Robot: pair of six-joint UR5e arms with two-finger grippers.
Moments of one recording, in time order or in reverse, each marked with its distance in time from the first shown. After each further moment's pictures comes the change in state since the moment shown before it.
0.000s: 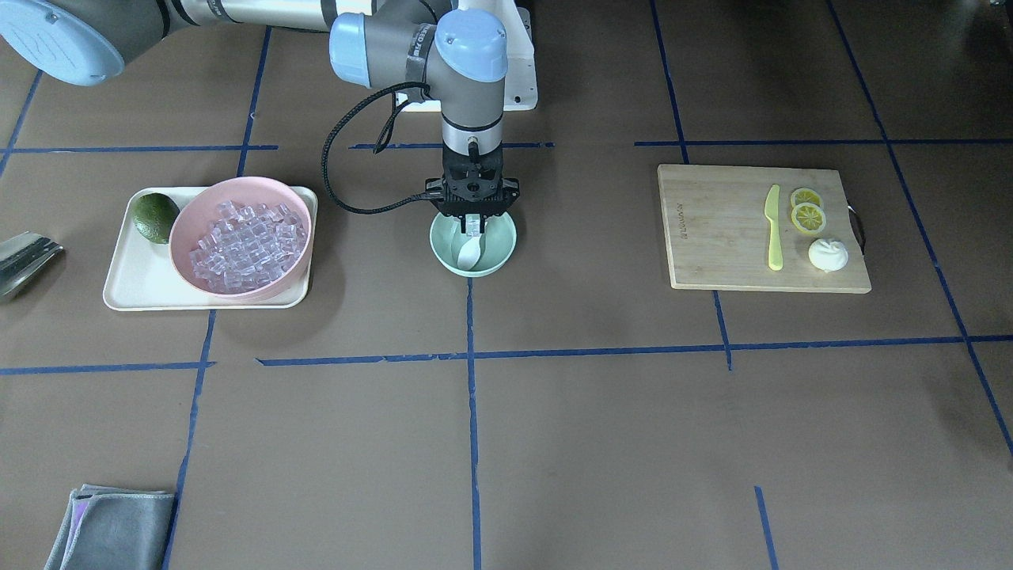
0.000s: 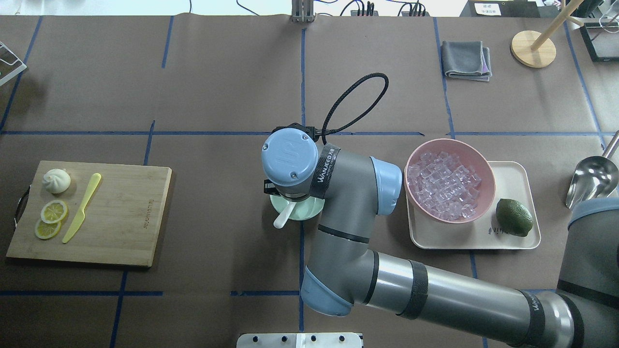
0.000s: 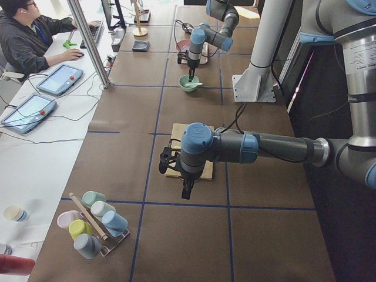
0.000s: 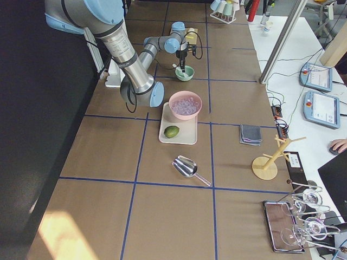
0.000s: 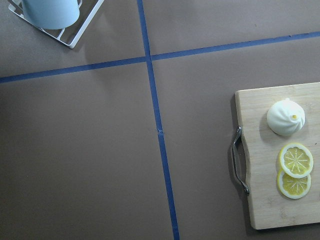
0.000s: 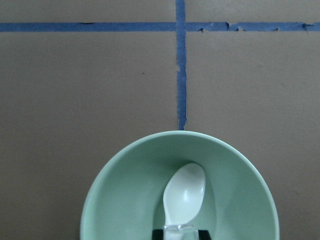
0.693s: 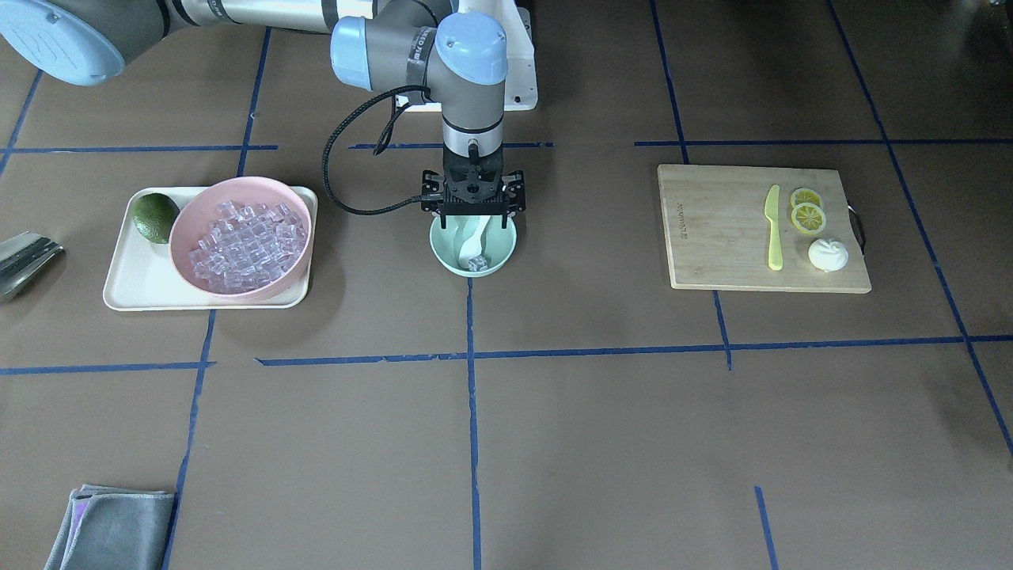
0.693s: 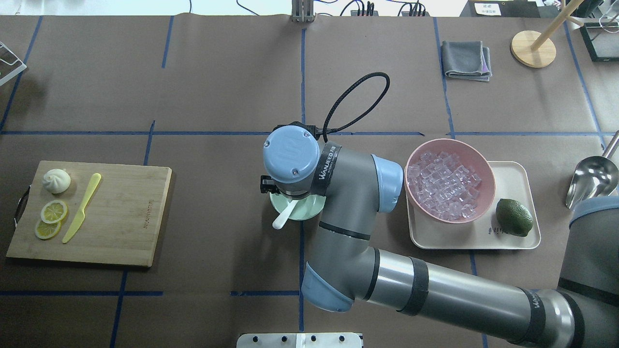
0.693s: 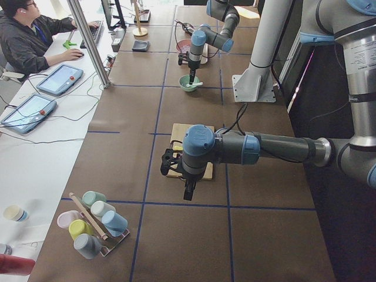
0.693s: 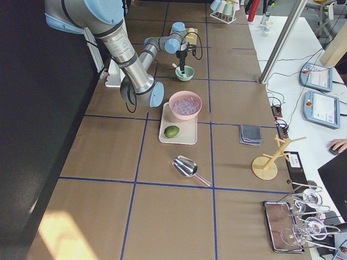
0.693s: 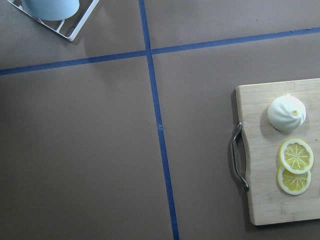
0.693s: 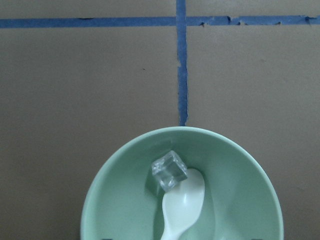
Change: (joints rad) left arm 0.000 0.012 0.006 0.000 0.001 -0.001; right arm 0.026 0.001 0.003 0.004 0.029 0.003
